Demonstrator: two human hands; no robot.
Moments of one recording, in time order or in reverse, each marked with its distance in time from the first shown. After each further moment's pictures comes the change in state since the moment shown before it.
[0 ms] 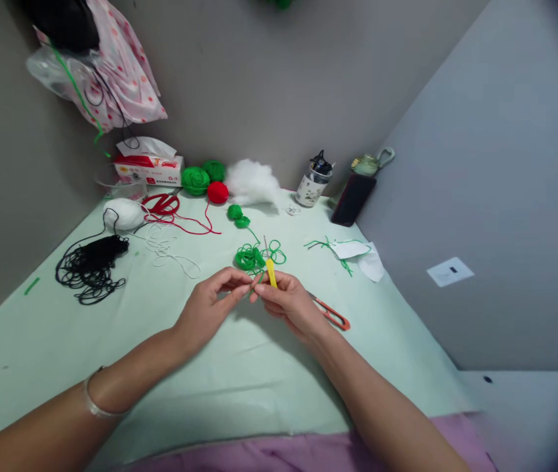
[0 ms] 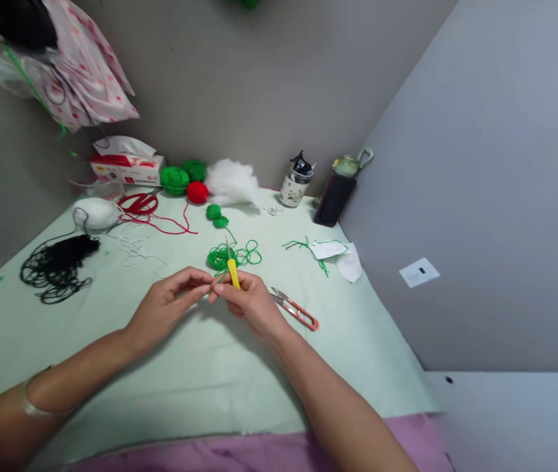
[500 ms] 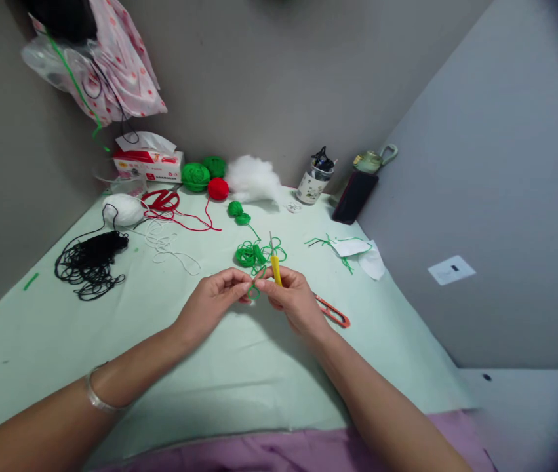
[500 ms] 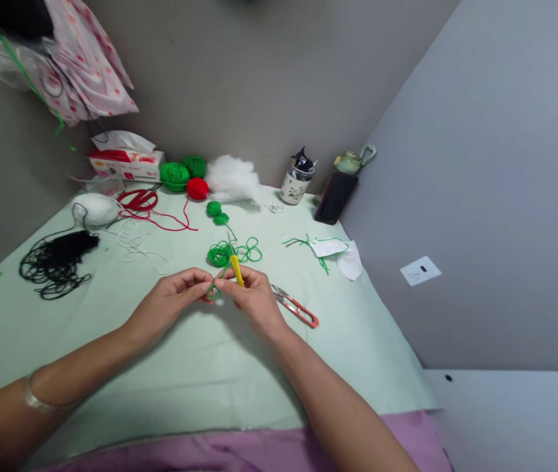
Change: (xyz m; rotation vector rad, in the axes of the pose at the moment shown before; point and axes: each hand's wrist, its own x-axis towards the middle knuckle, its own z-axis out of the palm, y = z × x) left_hand 0.002 0.003 0.003 -0.244 -0.024 -0.200; right_hand 0.001 0.004 0.002 -0.178 0.190 -0.116
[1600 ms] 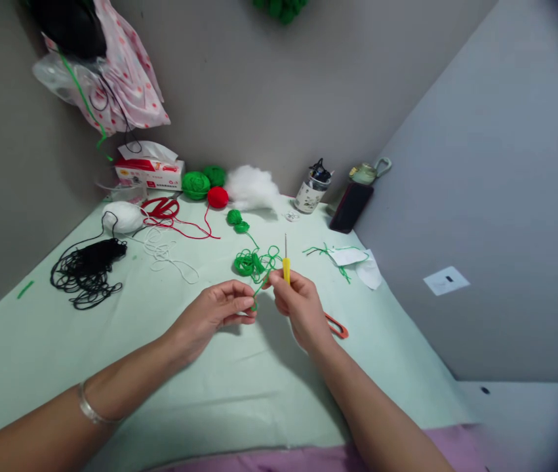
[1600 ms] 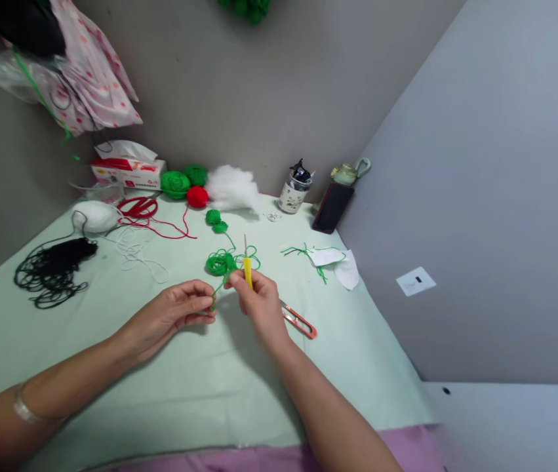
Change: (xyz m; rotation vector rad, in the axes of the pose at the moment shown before) left_hand 0.000 -0.006 -0.002 -0.297 -0.081 -0.194; right_hand -0.002 -0.010 -0.004 -0.005 0.164 -0.022
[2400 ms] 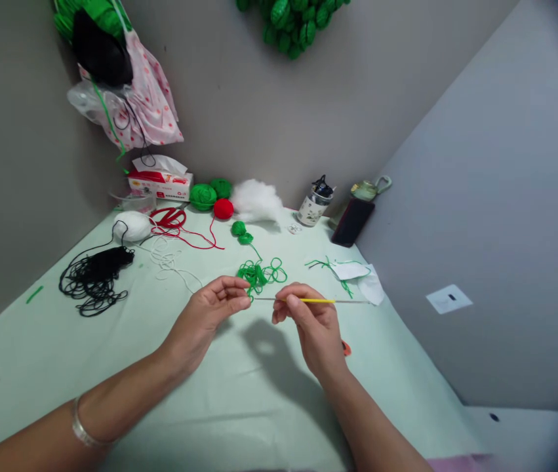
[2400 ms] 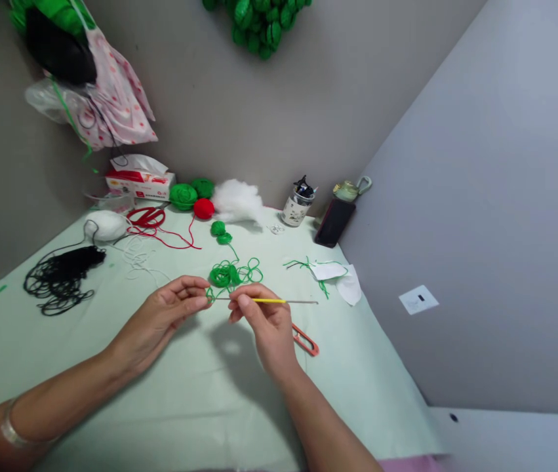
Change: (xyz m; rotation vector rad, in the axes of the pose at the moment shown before) left_hand -0.008 0.018 0.005 -0.059 0.187 0.166; right_hand -0.018 -0.008 -0.002 0.075 -0.076 -0.234
